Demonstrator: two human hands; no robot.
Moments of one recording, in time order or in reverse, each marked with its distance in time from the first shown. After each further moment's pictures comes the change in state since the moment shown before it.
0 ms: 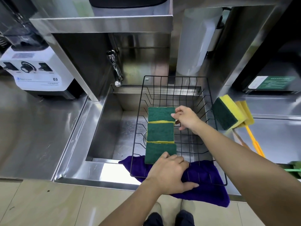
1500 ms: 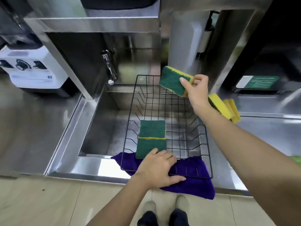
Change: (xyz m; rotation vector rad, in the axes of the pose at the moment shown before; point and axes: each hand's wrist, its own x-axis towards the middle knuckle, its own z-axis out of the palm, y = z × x) left_hand -0.001 0.005 -0.003 0.055 -0.011 -0.006; right_hand -0.013 -0.037 -0.060 0.452 0.445 -0.362
